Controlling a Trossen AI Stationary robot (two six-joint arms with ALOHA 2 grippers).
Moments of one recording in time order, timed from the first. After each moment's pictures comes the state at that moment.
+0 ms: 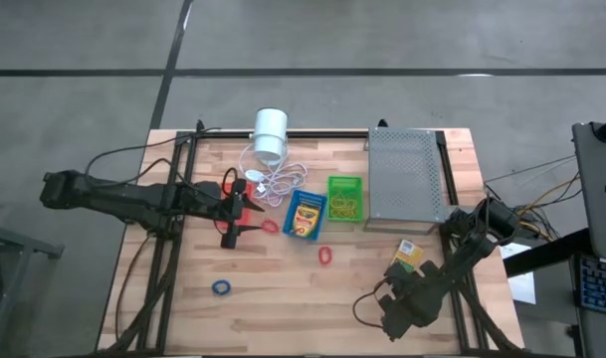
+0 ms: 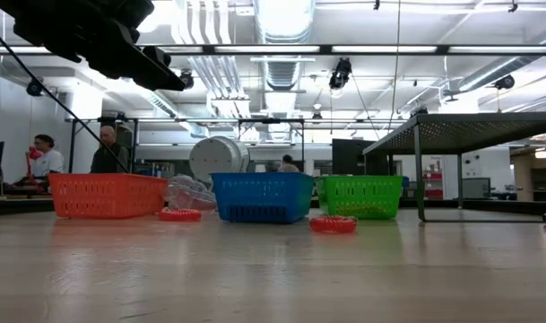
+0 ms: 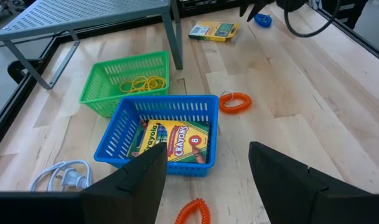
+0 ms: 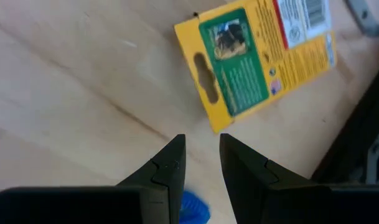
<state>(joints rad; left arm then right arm) -0.02 0.91 0.52 -0.11 0.03 0.18 0.83 1.87 1.19 -1.23 0.07 1.77</state>
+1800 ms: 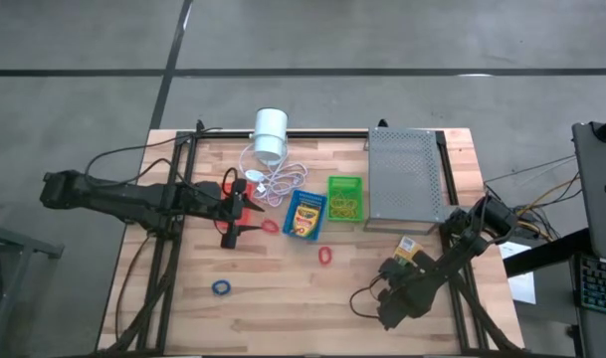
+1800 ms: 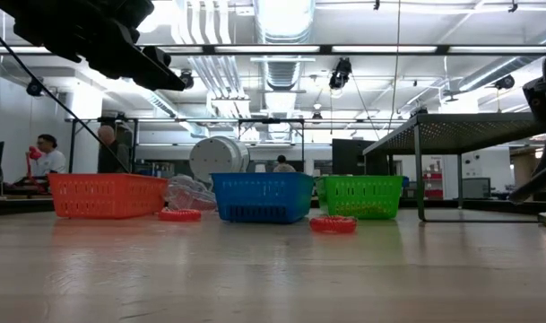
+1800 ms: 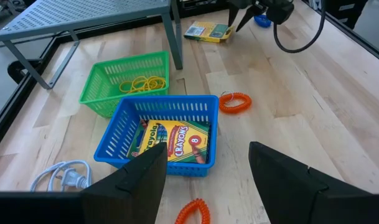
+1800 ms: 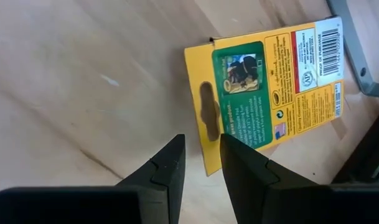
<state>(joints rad) -0.02 0.91 0.52 -0.11 0.03 0.18 0.78 1.87 1.10 -1.16 0.14 1.59</state>
